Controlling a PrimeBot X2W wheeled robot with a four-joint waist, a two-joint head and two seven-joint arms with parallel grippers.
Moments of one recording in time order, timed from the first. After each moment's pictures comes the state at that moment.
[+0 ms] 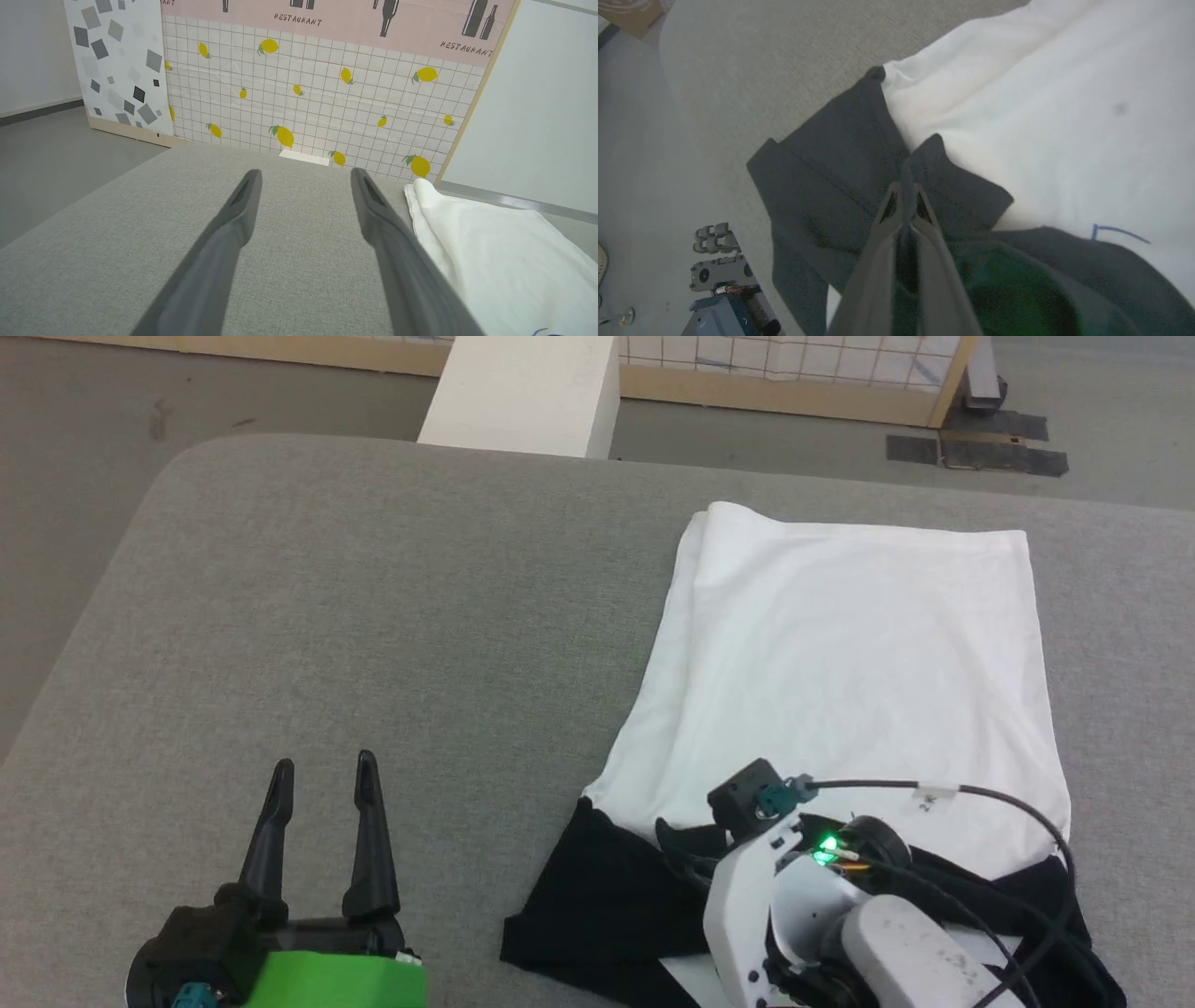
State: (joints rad) left arm 0.14 0.15 -0.15 -0.26 -0.31 0.13 -0.25; right arm -0.30 -0.14 0.57 0.26 0.41 0.13 0.51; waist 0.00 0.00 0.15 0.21
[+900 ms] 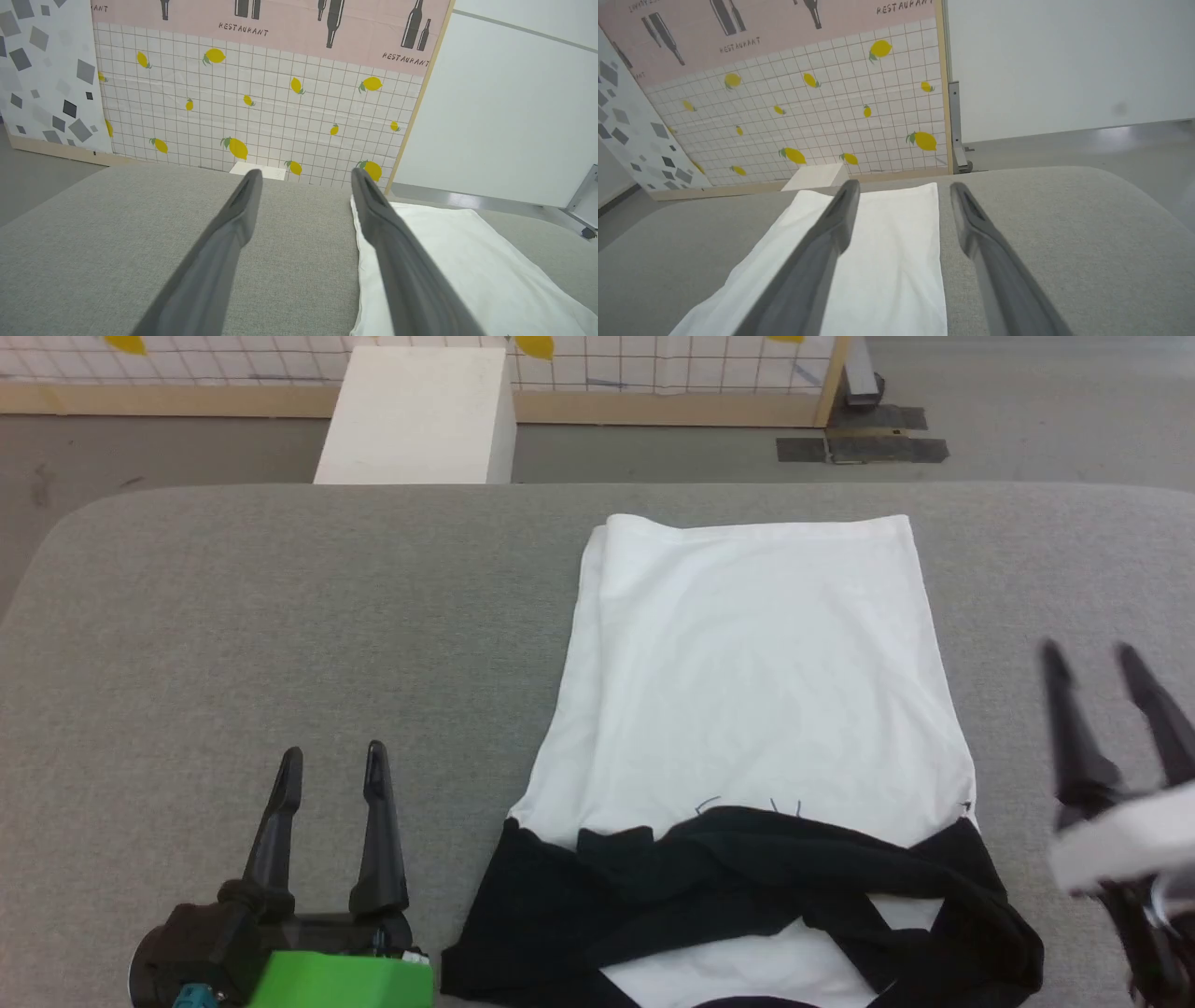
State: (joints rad) left arm 0.14 0.16 -0.17 -0.30 -0.31 0.13 -0.24; right arm -0.06 -0.09 -0.18 -0.24 0.30 0.13 0.22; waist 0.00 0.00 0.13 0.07
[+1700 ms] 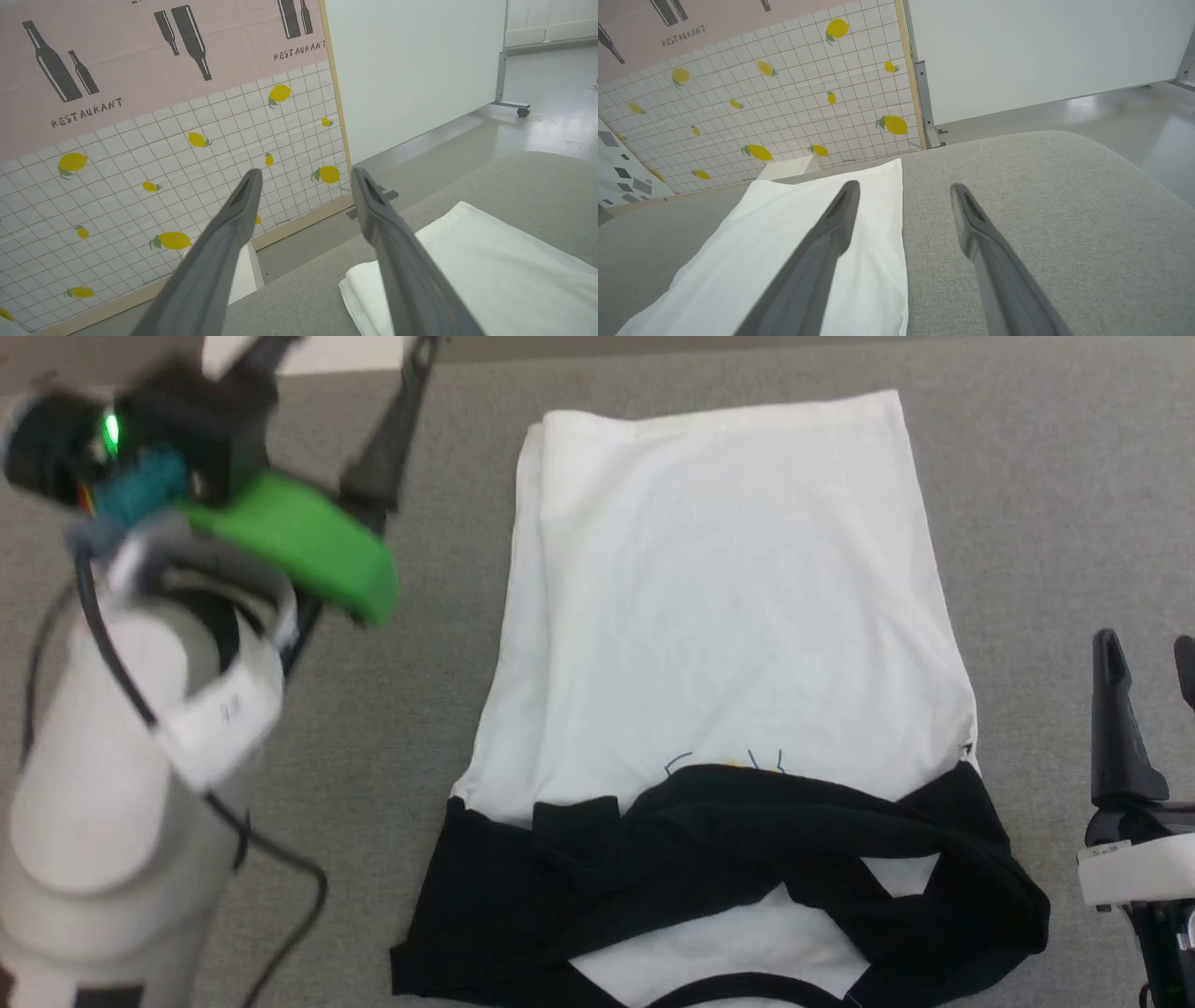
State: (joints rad) left arm -0.67 0.36 -0.26 -0.16 -0.27 -0.09 0.22; right arm 0.01 -0.05 -0.22 -0.36 0.33 0.13 0.12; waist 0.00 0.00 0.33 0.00
